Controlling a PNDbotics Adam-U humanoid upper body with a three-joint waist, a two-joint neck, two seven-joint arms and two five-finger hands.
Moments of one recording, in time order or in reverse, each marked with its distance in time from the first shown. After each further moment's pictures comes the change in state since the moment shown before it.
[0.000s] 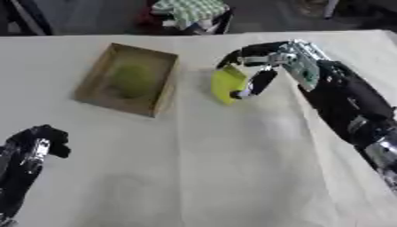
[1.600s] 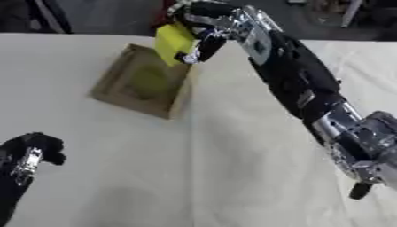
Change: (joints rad) left arm -0.038 -0.019 -0.038 0.000 -0.002 -0.001 -0.044; right arm -0.195 0.105 -0.048 0.018 0.042 0.043 -0.215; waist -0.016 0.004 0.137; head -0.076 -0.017
